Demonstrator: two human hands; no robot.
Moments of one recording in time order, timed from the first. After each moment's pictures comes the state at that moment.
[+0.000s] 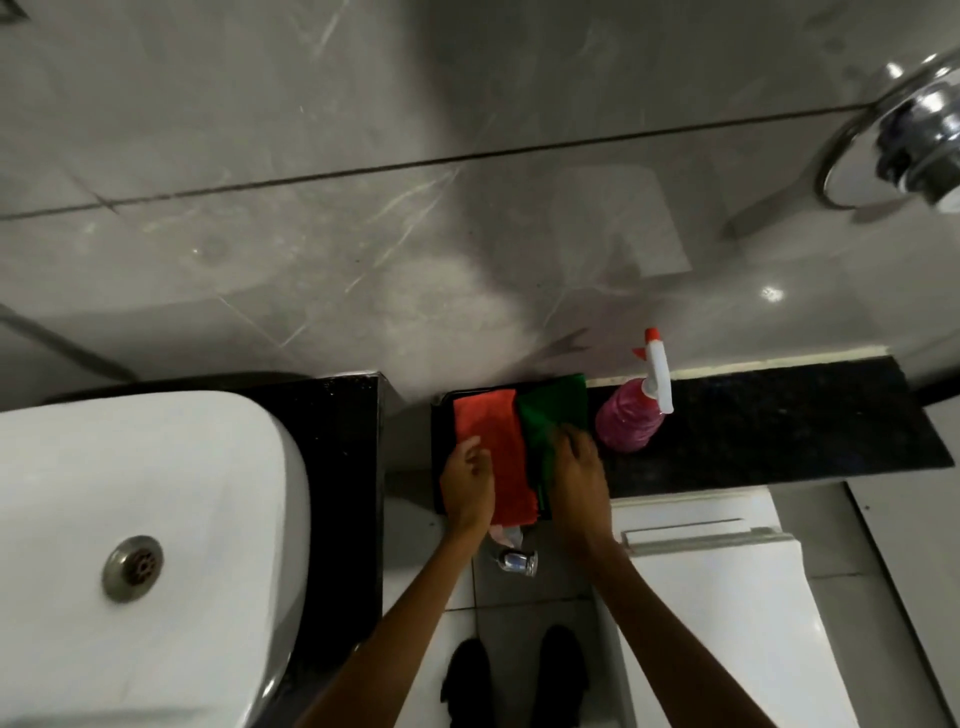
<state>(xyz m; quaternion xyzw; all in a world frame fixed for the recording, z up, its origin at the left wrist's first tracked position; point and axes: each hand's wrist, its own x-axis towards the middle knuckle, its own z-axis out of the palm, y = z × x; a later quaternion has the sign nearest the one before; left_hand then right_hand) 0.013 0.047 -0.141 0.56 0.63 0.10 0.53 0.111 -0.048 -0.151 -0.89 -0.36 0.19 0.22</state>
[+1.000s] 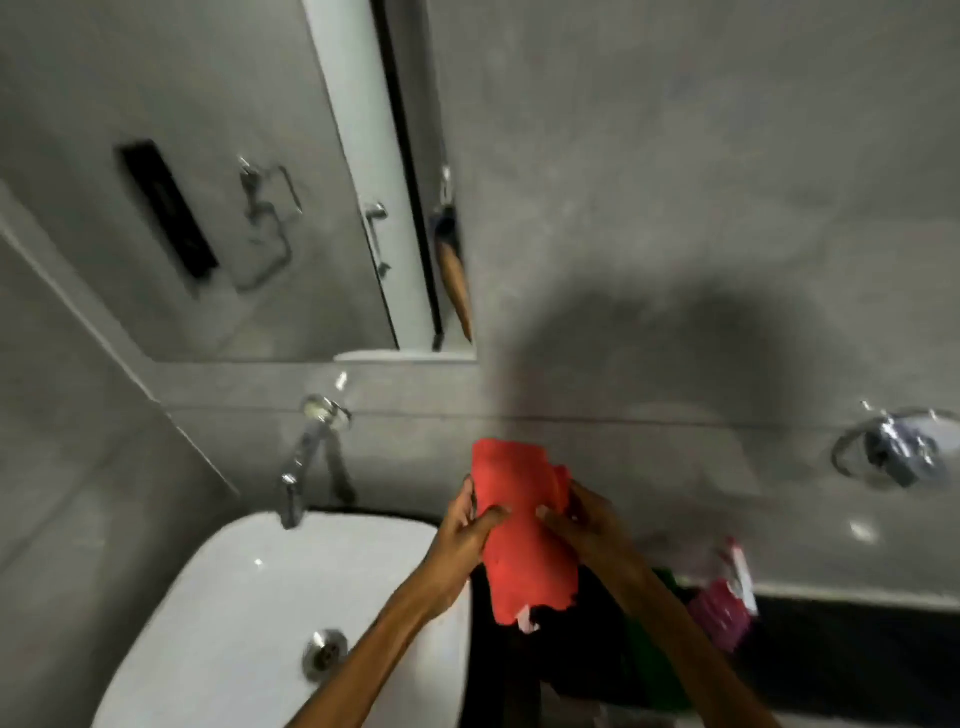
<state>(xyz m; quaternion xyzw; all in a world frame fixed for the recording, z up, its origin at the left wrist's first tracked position) -0.125 0.133 0.134 0.55 0.37 0.27 0.70 0.042 0.043 0.134 -0.63 -0.39 0.40 0.54</state>
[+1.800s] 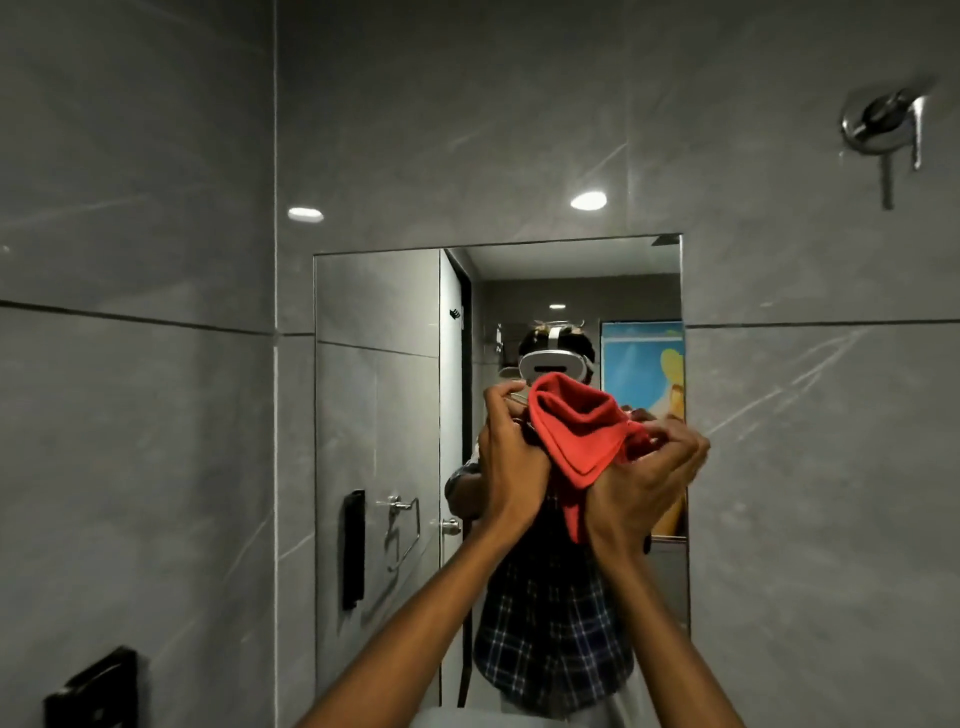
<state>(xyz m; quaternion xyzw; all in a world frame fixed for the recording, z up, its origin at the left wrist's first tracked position) -0.207 0.353 0.560 0.68 0.15 0.66 0.28 -0.112 0.306 0.536 -0.47 -0.30 -0.36 0.75</state>
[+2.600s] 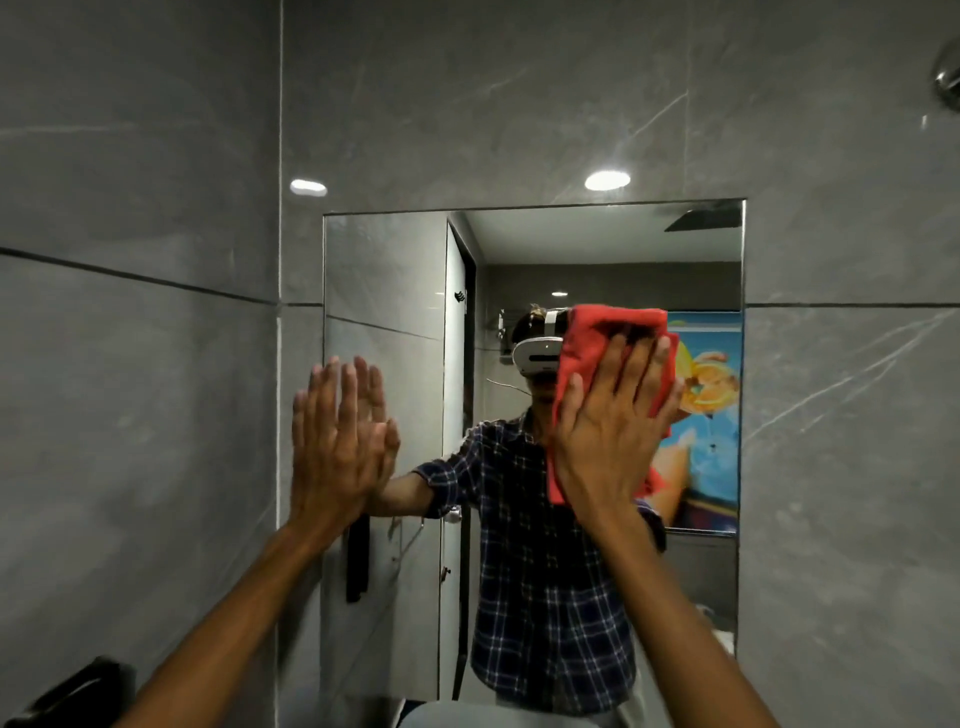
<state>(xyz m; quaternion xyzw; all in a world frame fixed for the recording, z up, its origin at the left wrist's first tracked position) -0.372 0.494 0.534 0.68 0.29 0.62 -0.25 -0.131 0.345 0.580 -0.67 -0.32 -0.48 0.46</state>
